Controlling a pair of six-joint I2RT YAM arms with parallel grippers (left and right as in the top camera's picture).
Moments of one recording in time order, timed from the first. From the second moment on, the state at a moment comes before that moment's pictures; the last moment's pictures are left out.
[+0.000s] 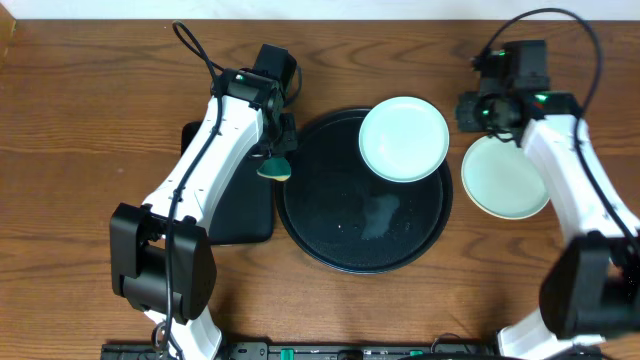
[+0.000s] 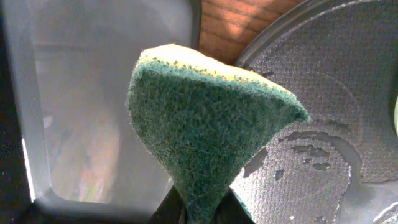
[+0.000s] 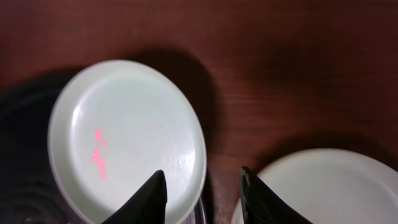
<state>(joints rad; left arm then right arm) -0.31 1.87 1.60 -1.14 -0.05 -0.45 0.05 1.76 1.40 -0.66 -0.13 0.05</state>
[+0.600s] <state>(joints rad) -0.31 1.87 1.60 -1.14 -0.06 -0.45 0.06 2.00 1.40 -0.64 -0.14 -0.05</state>
